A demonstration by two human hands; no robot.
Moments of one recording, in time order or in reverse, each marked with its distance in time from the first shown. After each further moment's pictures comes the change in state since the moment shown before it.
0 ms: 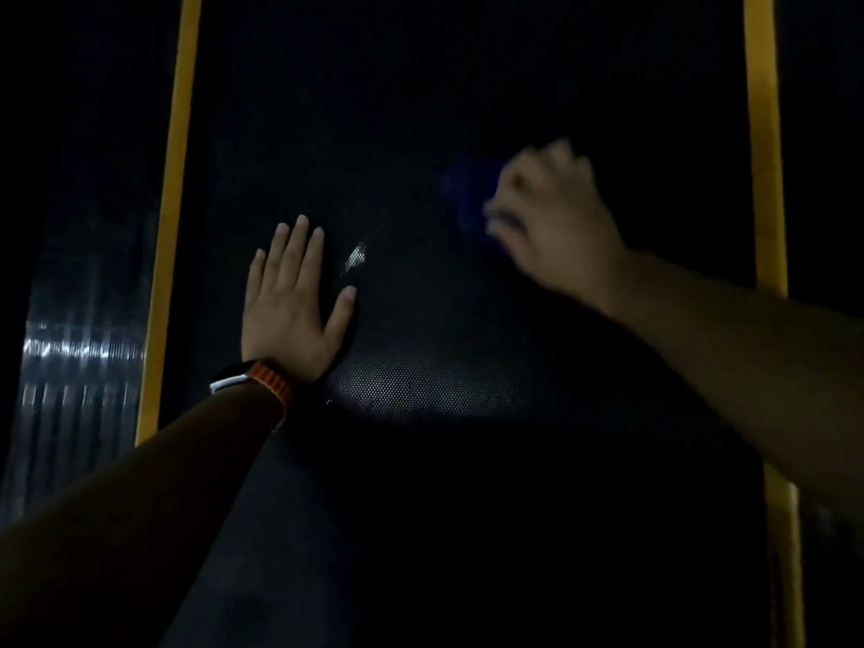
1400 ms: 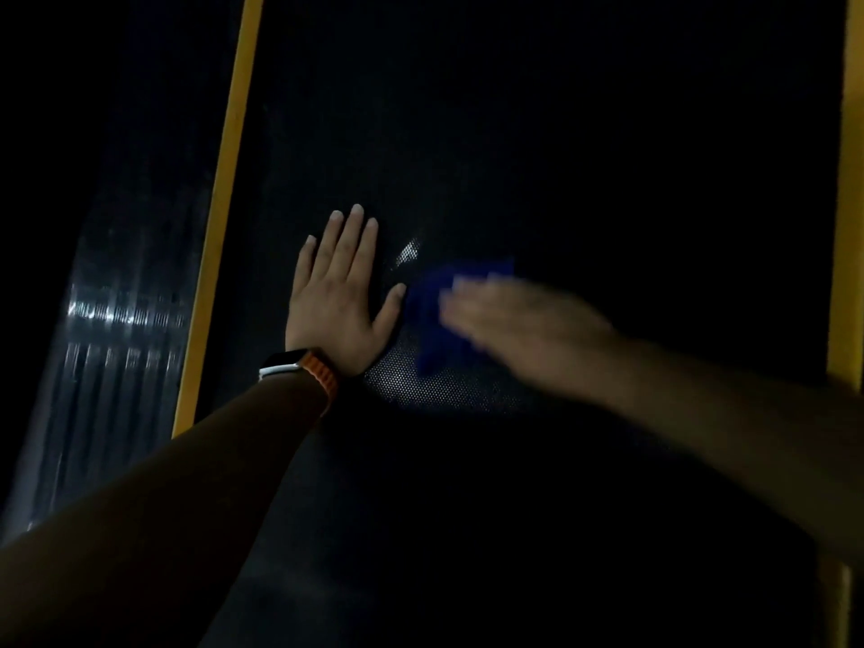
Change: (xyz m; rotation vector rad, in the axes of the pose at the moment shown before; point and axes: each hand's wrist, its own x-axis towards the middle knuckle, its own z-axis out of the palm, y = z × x) left_hand 0.002 -0.004 0.004 0.030 -0.001 0.014; right_hand -0.042 -0.084 0.044 0.190 -0.203 -0.321
